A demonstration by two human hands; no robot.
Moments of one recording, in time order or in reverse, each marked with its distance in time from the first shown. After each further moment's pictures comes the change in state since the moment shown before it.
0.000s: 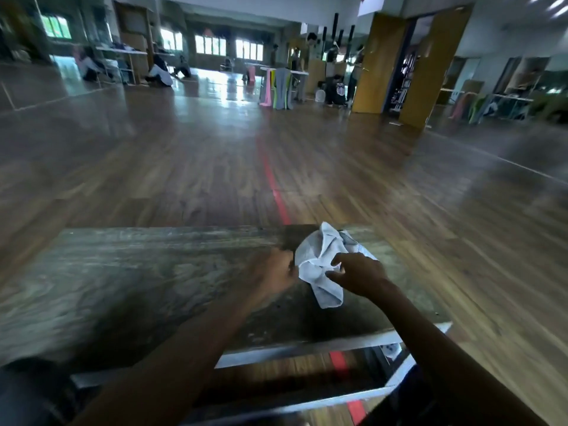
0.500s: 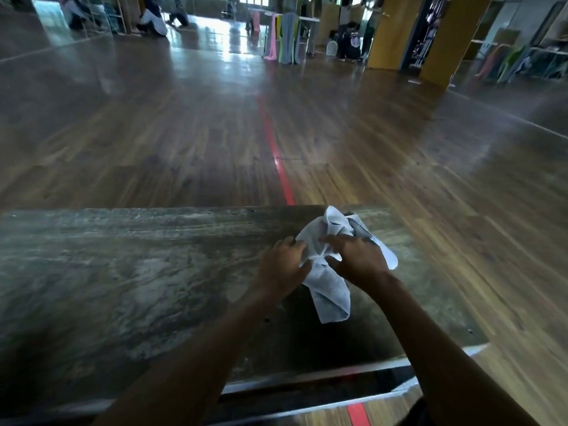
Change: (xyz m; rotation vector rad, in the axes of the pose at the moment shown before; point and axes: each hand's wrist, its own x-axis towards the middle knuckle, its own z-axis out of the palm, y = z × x) left_hand 0.081 -0.010 0.114 -0.214 0.063 -0.052; right_hand 0.100 0.038 0.060 -0.047 0.119 -0.196
